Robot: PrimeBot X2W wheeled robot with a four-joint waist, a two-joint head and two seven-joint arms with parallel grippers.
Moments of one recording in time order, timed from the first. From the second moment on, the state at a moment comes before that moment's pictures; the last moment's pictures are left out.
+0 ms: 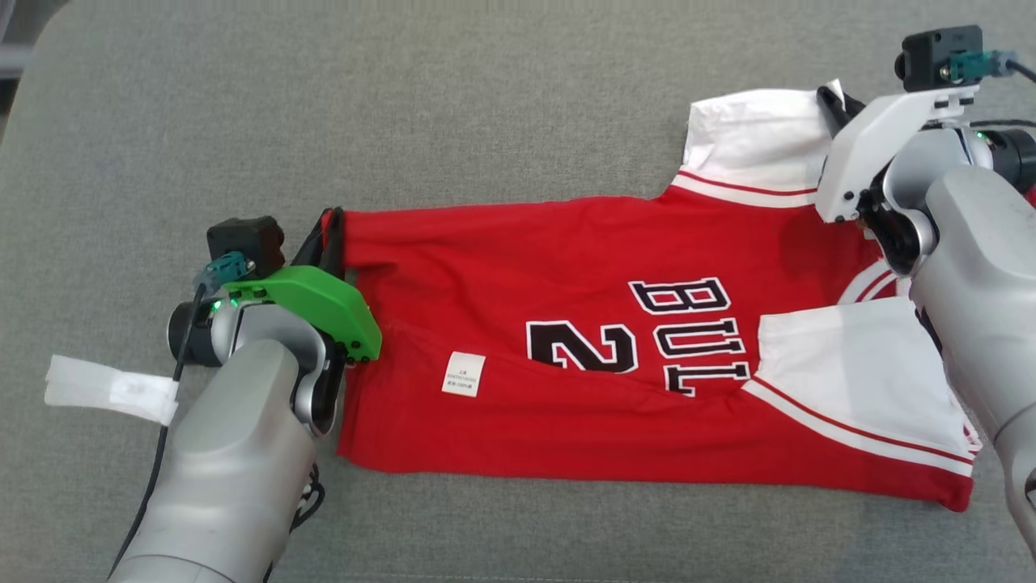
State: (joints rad) left arm -0.78 0.11 -0.52 0.97 -0.69 -0.01 -0.25; right arm -1.06 -0.30 0.45 1.05 0.56 0.13 0.05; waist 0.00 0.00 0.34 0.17
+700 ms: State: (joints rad) left arm -0.55 0.19 -0.53 0.91 -0.72 -0.05 -0.25; right arm -0.55 -0.40 0.47 0.71 0.81 0.13 -0.13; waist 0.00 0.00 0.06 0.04
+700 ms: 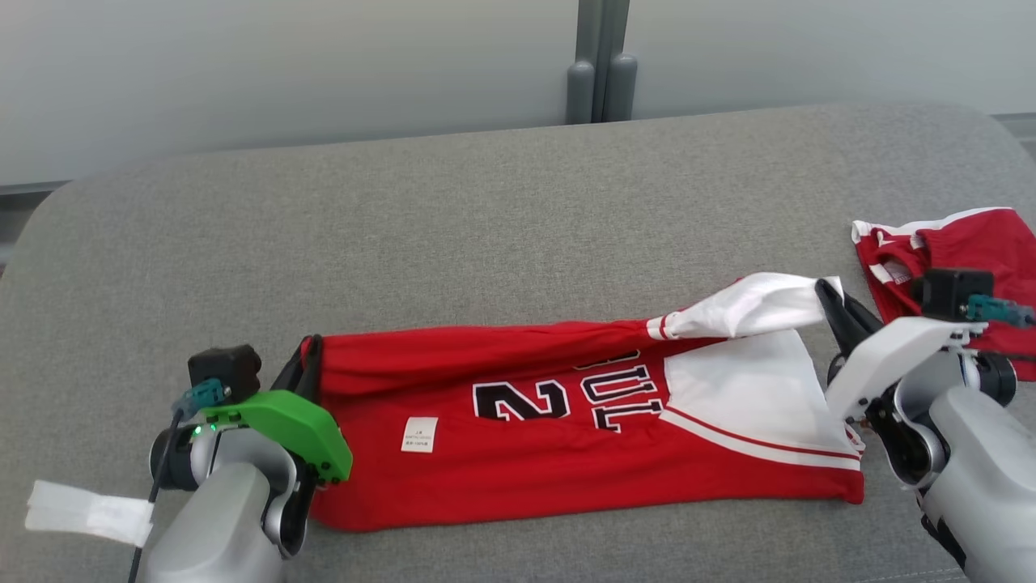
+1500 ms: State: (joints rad) left arm -0.20 0.20 -0.45 0.59 -0.79 0.09 -0.26; right arm -0.25 -0.29 0.23 0.63 0.67 0.13 -0.19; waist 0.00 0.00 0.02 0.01
